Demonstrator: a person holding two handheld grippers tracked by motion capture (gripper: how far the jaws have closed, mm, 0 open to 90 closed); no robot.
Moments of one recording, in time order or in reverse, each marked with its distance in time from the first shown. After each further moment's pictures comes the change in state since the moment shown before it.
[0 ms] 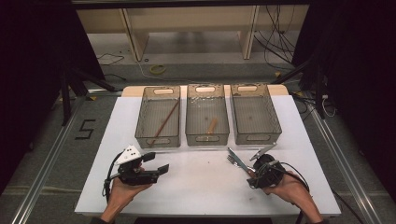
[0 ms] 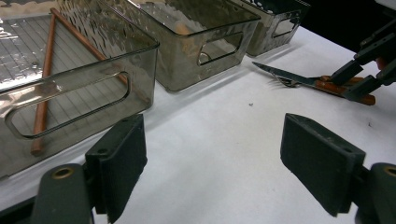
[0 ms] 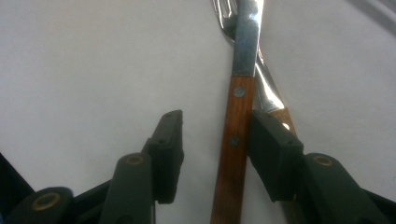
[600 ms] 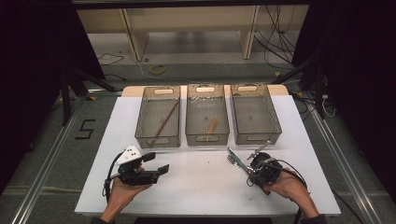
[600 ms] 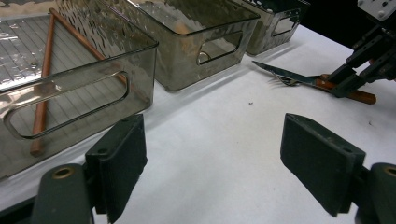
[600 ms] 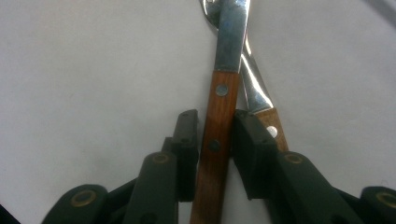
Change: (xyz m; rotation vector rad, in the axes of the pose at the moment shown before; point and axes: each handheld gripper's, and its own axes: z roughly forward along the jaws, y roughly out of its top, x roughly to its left) left arm 0.000 0.000 0.001 0.003 -0.002 0.006; right arm -0.004 0.008 0.010 0.075 -0.049 -0.010
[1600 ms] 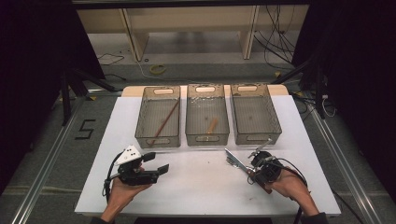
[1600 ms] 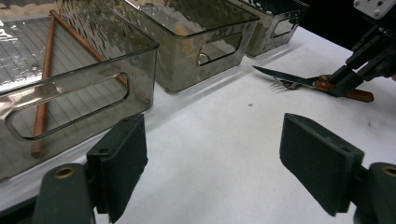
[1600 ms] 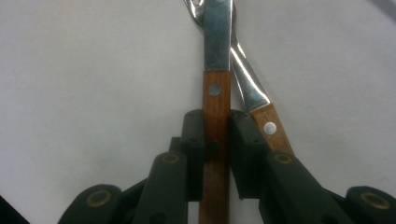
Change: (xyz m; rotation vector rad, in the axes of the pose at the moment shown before) left arm 0.001 0.000 -0.001 -0.009 -0.001 -0.001; right arm -0.004 0.001 -0.001 0.013 0.026 0.024
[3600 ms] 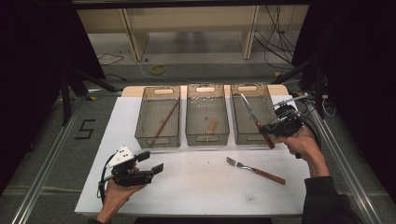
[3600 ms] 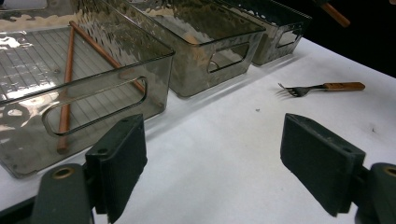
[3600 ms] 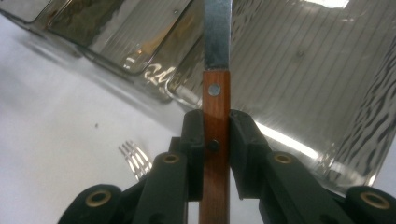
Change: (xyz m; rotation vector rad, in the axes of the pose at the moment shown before) left arm 0.008 -0.005 -0.012 -0.050 0.018 -0.005; right arm -0.094 0.053 -0.080 -0.379 0.081 0.217
